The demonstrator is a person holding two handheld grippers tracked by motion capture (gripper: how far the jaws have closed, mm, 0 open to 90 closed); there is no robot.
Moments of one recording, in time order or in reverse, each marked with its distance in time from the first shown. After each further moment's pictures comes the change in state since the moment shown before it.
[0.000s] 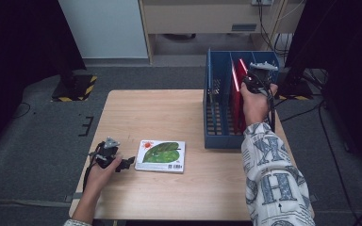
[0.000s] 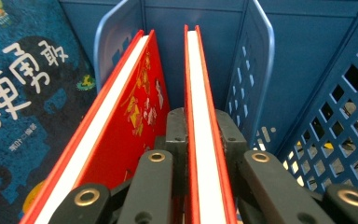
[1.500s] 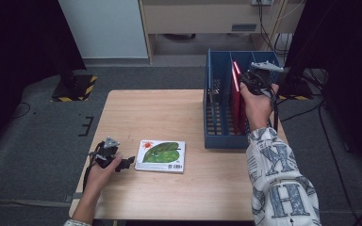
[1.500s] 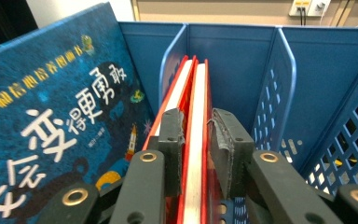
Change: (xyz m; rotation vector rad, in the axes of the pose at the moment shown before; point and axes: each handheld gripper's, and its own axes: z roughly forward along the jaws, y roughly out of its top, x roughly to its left) left arm 0.000 0.001 -0.001 -0.005 0.002 -0.003; right arm 0.007 0.007 -0.031 -0.058 0.124 0.006
